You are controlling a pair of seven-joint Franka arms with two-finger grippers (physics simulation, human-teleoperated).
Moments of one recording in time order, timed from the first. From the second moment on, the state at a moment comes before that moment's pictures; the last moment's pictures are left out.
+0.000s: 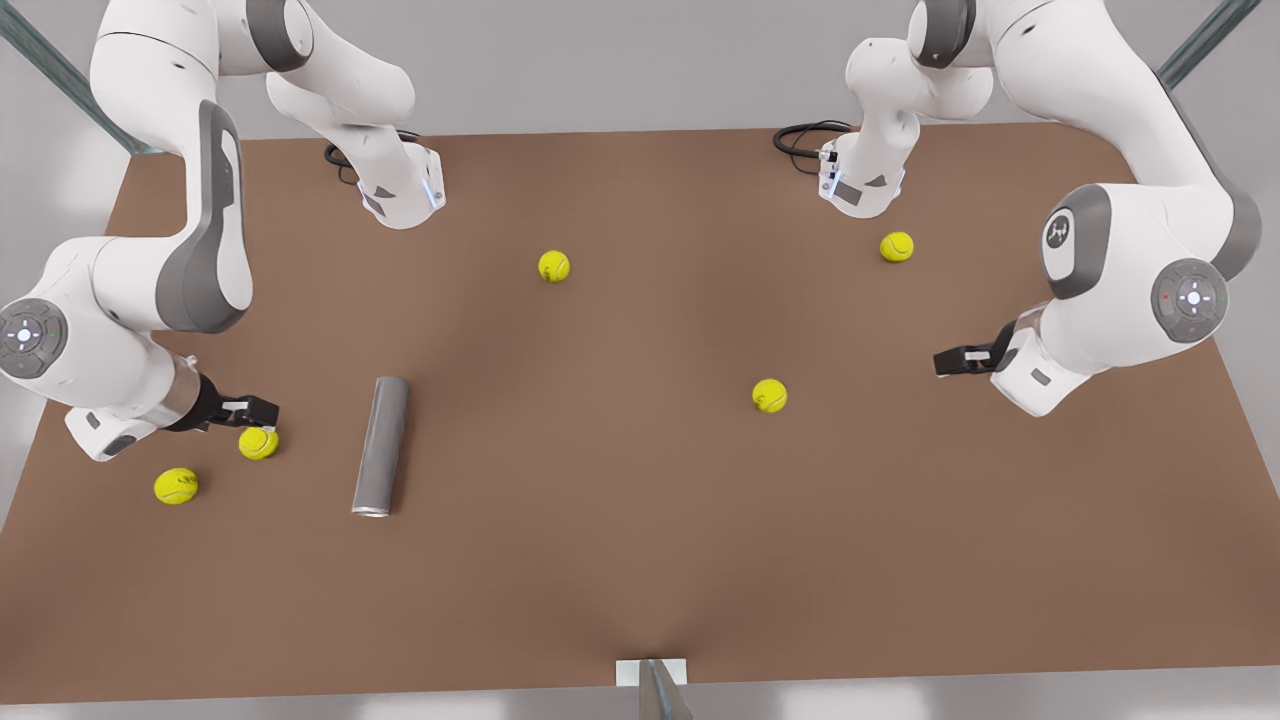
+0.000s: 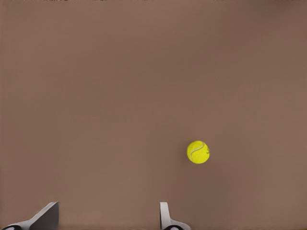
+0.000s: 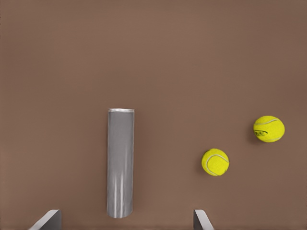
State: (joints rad) left arm -0.36 0.35 0.34 -1.25 -0.17 1.38 -0.10; right arm -0.10 0.31 0.09 -1.41 -0.05 1.67 0.02
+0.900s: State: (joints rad) left arm -0.27 0.39 0.24 -1.25 -0.14 1.37 -0.11; right arm -0.02 0.64 0.09 -1.68 -0.07 2.09 0.17
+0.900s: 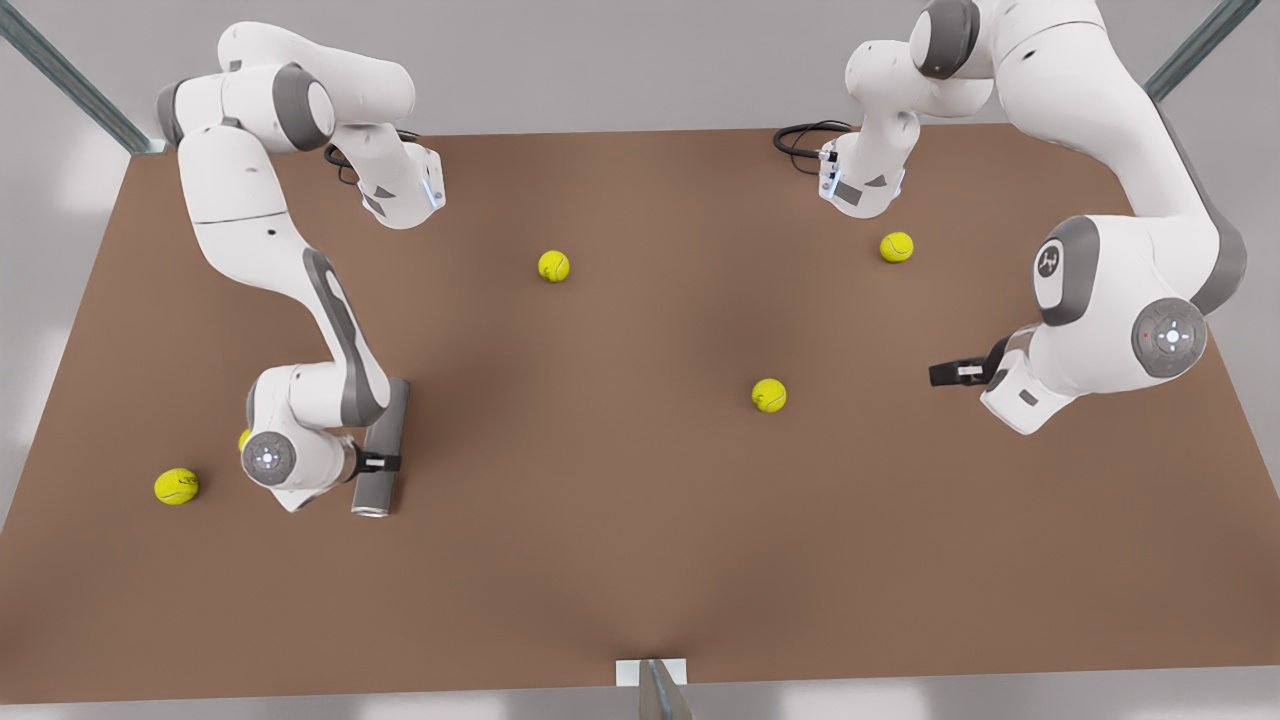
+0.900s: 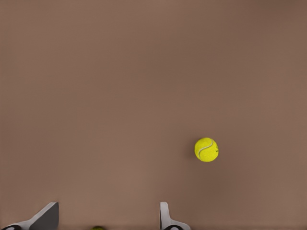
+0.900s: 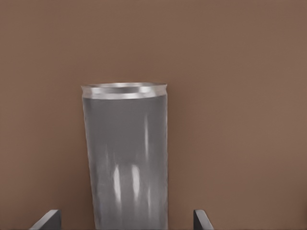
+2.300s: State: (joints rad) left arm -0.25 0.43 0.24 -1.26 -0.14 1.33 -0.11; right arm -0.03 0.74 0.09 -1.63 -0.07 2.14 0.14
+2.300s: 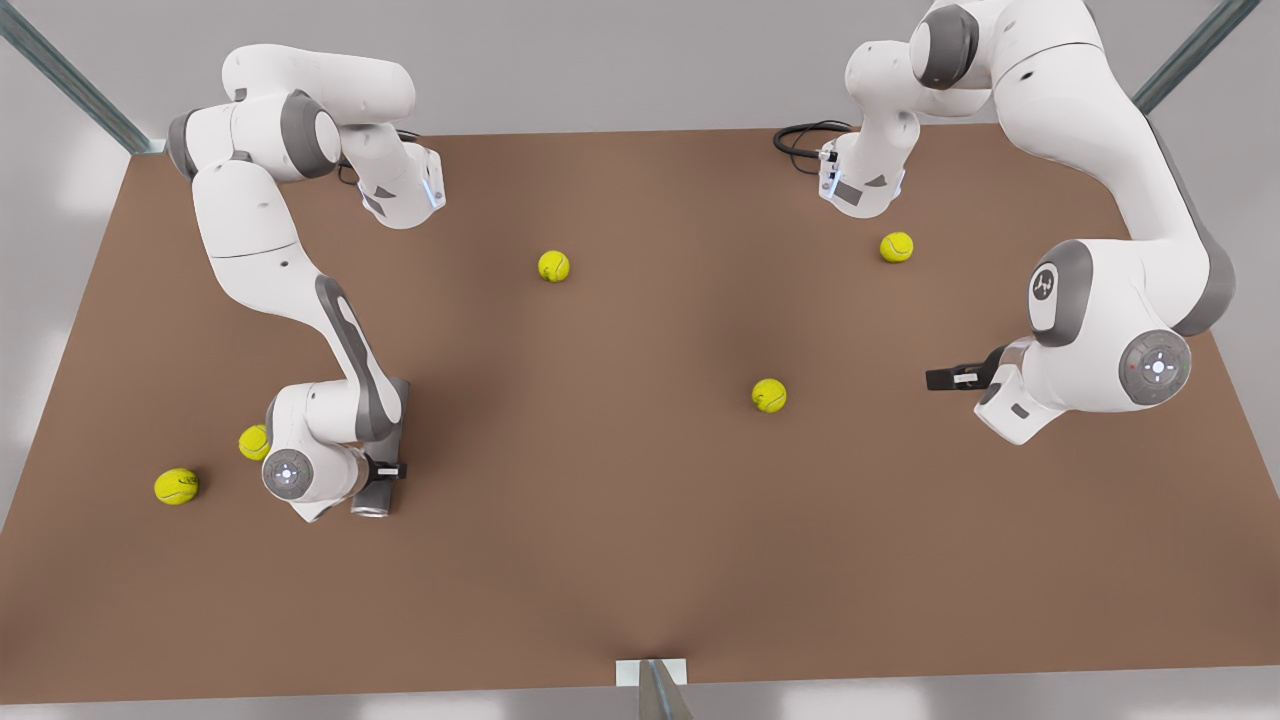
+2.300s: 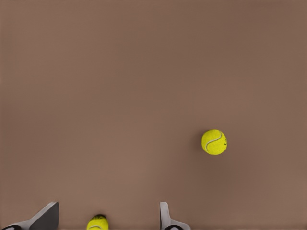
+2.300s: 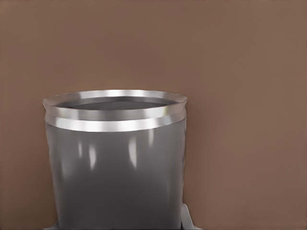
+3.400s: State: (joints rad) left arm -0.25 0.44 0.23 -1.26 -0.14 1.34 -0.11; right arm 0.28 0.71 0.13 -1.40 -0.17 2.14 -0.26
